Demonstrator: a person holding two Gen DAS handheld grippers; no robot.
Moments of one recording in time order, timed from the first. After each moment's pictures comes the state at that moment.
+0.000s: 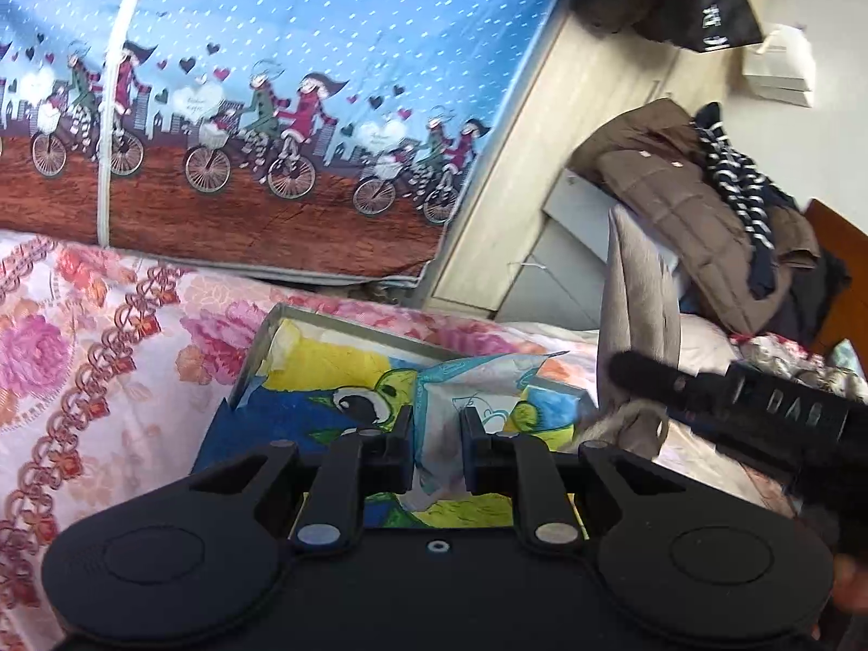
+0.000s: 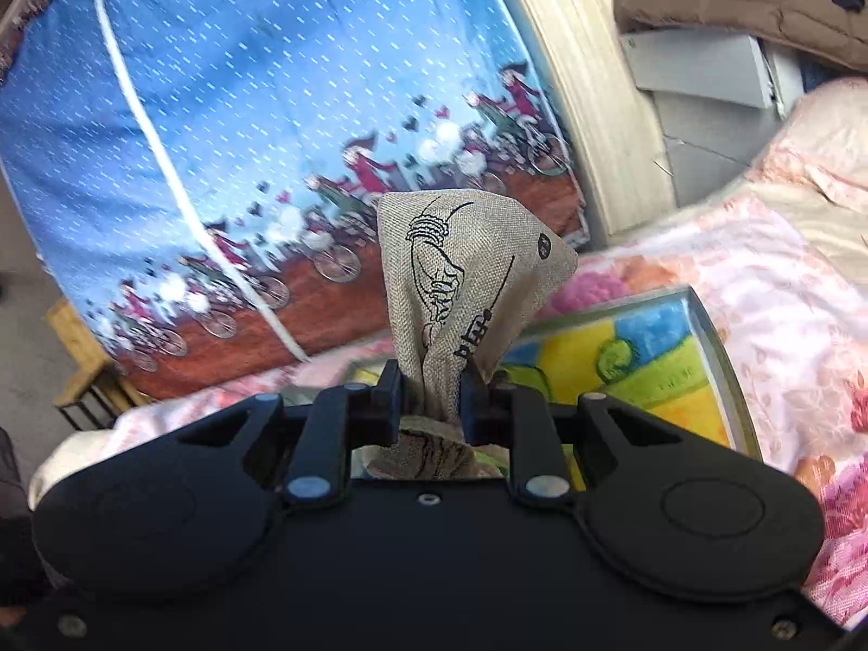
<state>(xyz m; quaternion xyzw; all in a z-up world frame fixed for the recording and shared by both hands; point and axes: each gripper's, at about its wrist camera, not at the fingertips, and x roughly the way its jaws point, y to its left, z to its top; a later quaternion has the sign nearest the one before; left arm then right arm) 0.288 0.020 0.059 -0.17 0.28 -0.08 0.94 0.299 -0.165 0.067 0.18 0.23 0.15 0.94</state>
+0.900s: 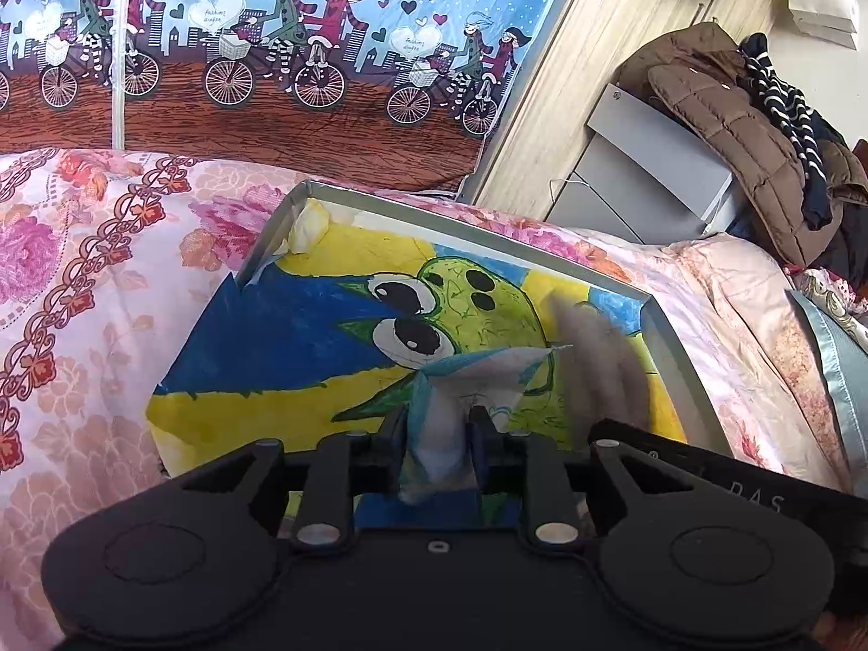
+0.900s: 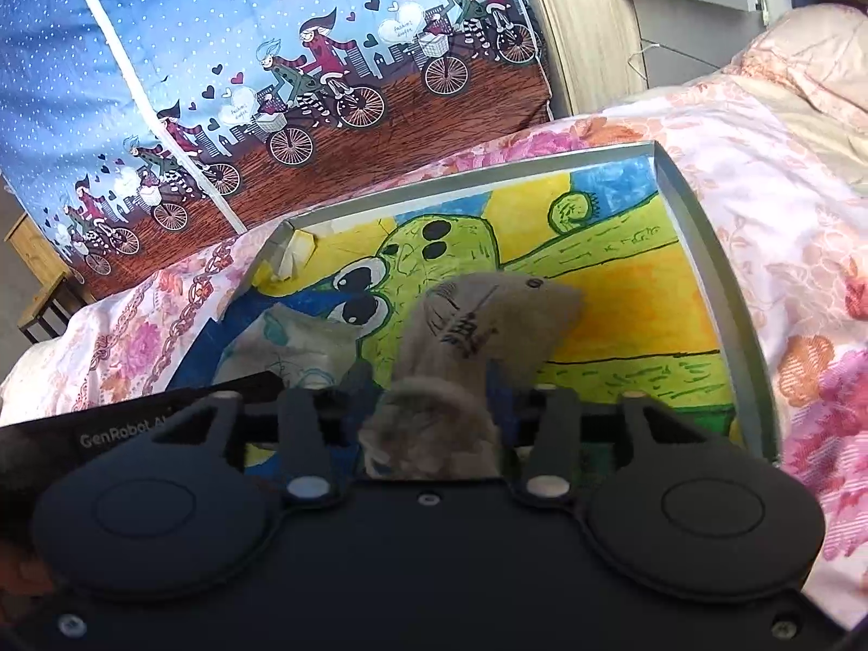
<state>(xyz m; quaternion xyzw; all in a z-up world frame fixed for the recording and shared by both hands) 0.302 0.014 -0.006 -0.16 0.36 -0.06 0.92 0.288 -0.157 0.007 0.14 0.34 0.13 0.92</state>
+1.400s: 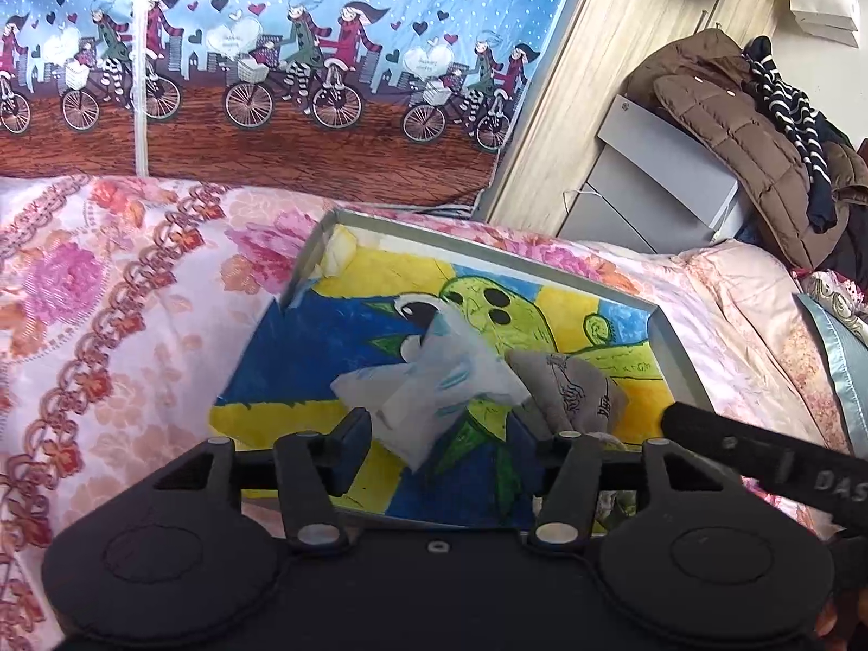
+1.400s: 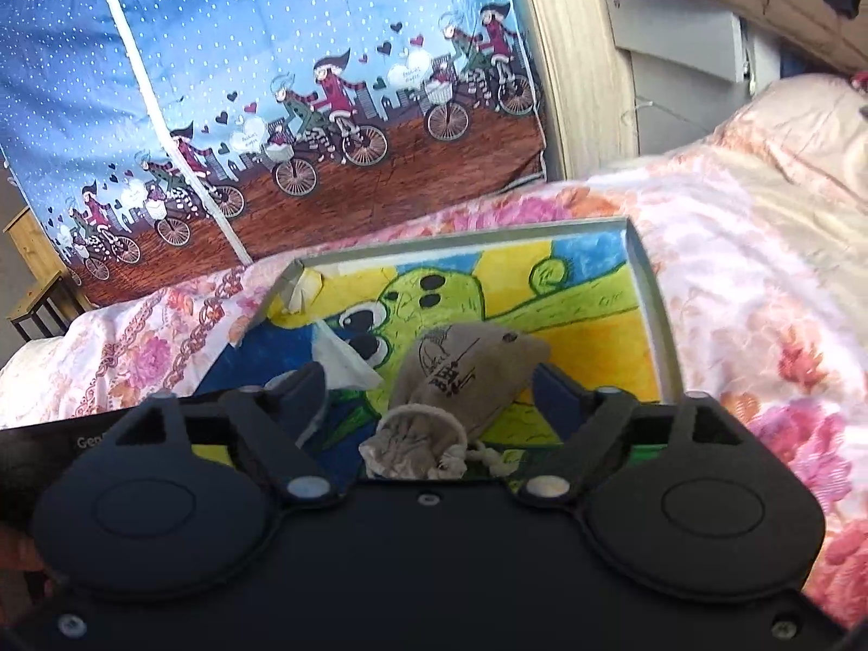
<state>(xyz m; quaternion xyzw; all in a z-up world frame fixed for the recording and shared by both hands) 0.281 0.023 0.020 -0.14 0.35 -0.04 0.93 0.268 -0.169 0.058 0.11 0.31 0.13 0.94</state>
